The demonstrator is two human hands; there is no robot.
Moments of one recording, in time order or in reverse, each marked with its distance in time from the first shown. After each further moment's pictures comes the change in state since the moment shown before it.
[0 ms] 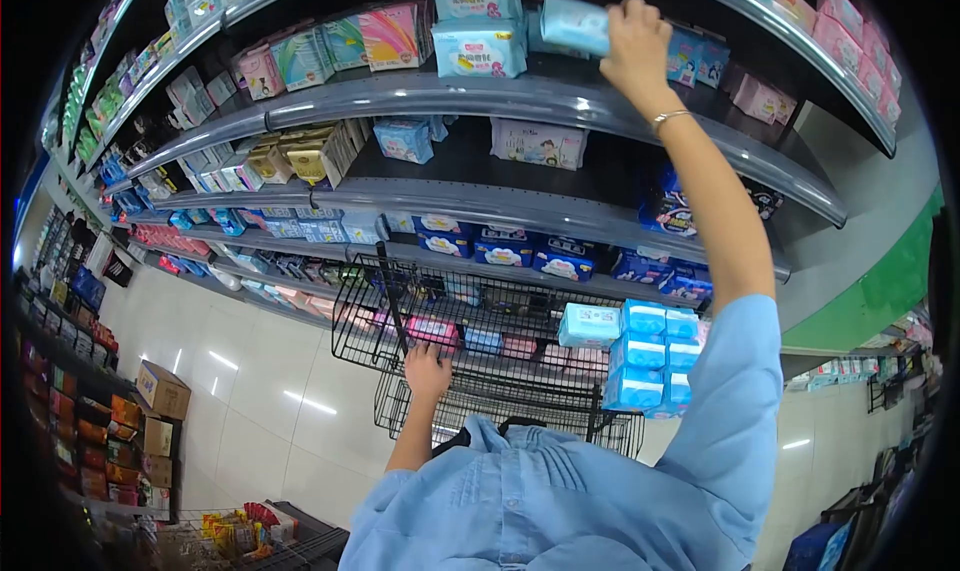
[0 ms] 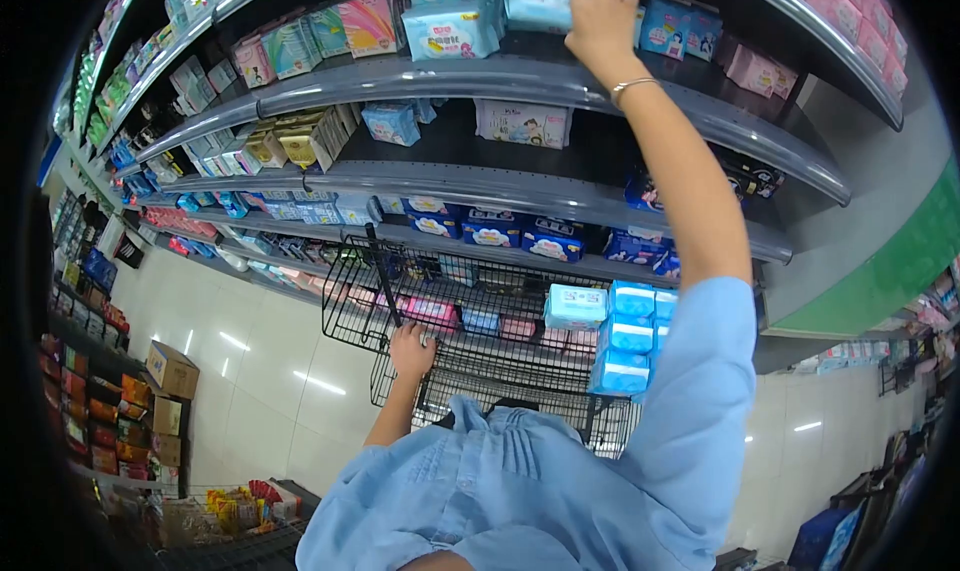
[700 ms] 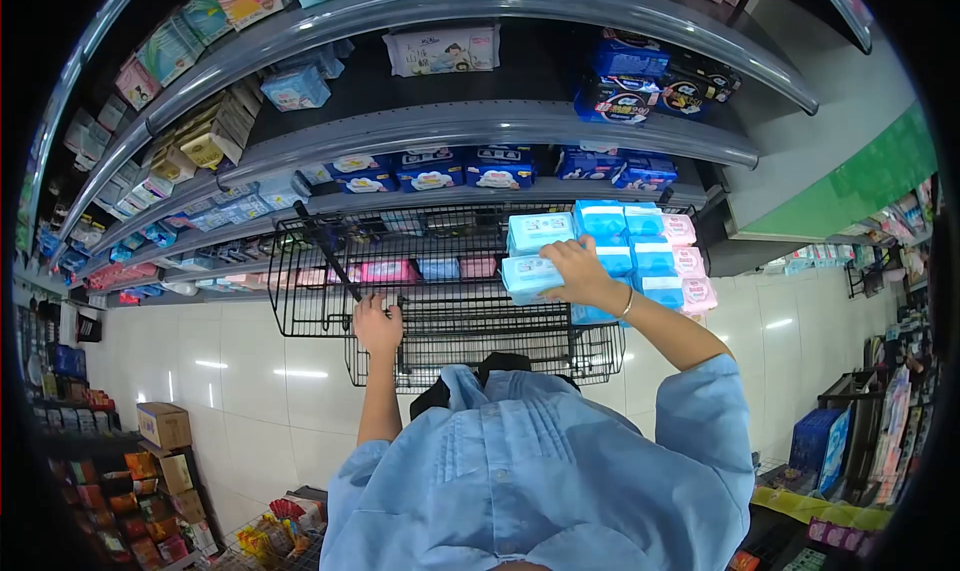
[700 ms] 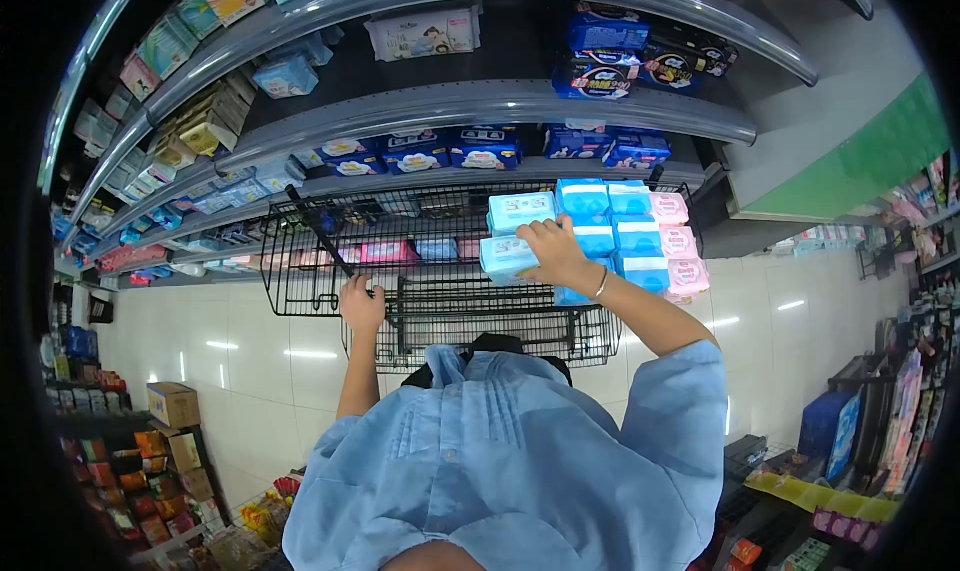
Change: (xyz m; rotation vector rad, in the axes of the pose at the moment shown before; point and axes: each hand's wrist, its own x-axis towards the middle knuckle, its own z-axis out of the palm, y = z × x) left_hand 0.002 0.002 -0.002 0.075 -0.095 -0.031; right_hand -0.428 -0.042 -0.086 0.743 -1.034 -0.077
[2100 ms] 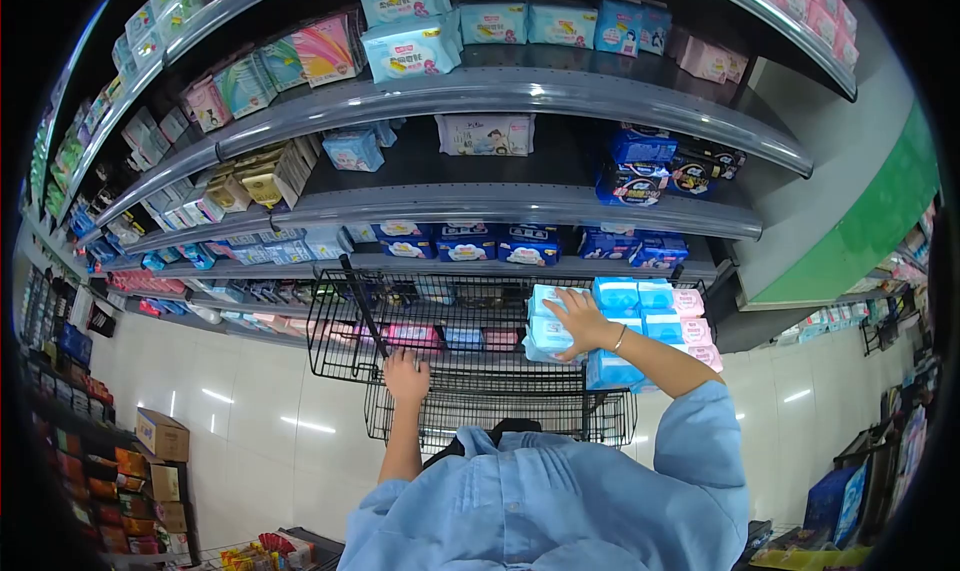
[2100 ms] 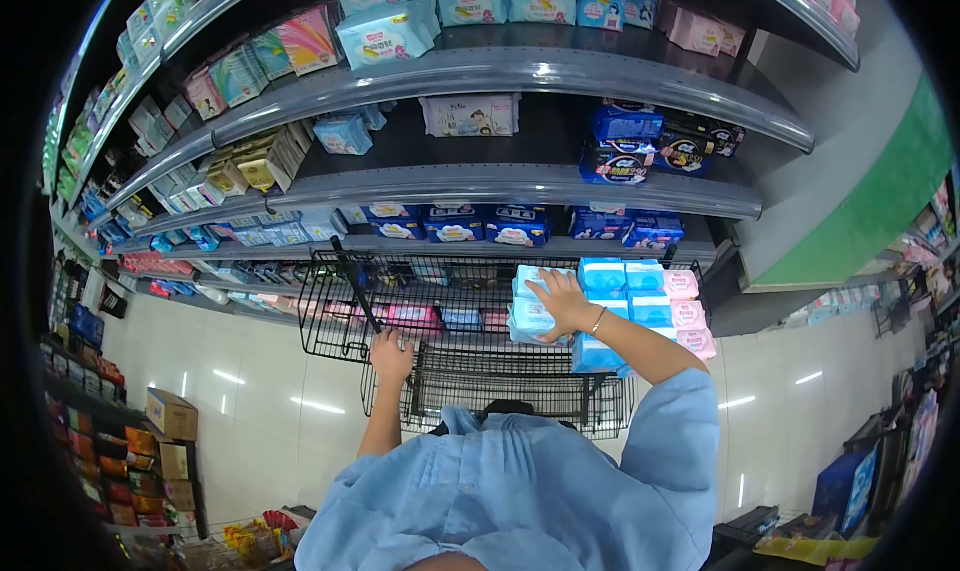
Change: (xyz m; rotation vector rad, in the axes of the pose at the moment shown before) left_hand -0.002 -0.007 0.006 -0.011 0.076 0.046; right_hand 0.037 0.032 0.022 -0.189 -0.214 -0.134
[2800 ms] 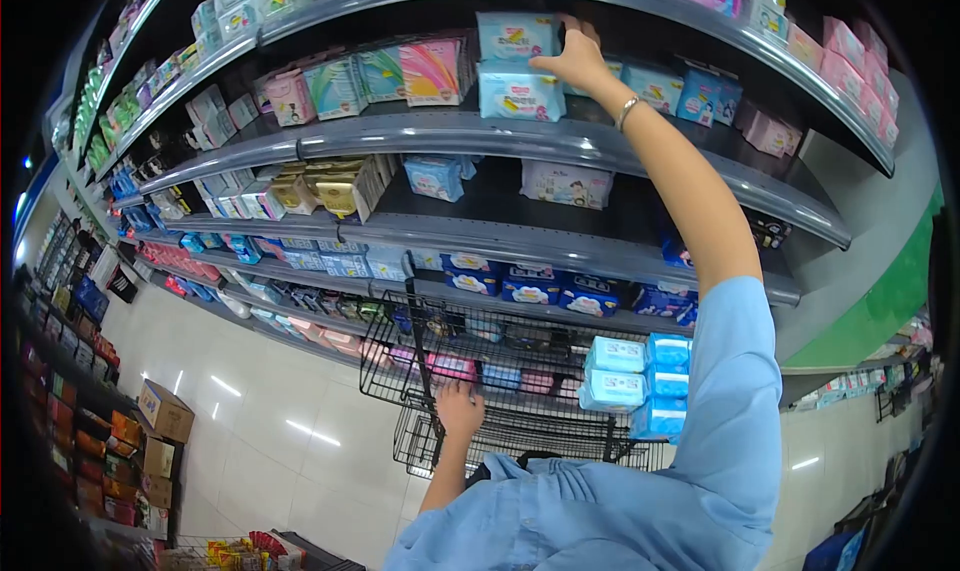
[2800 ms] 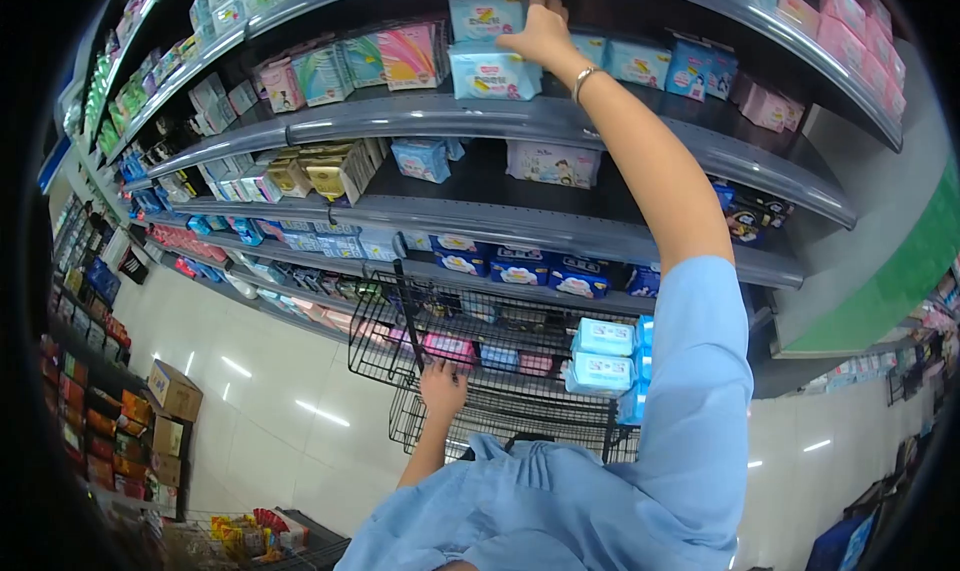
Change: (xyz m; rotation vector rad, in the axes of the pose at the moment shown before) left_hand 0.001 0.003 -0.007 -0.064 0.010 -0.003; right_hand 0.280 -0.004 -0.443 0.159 1.063 0.155
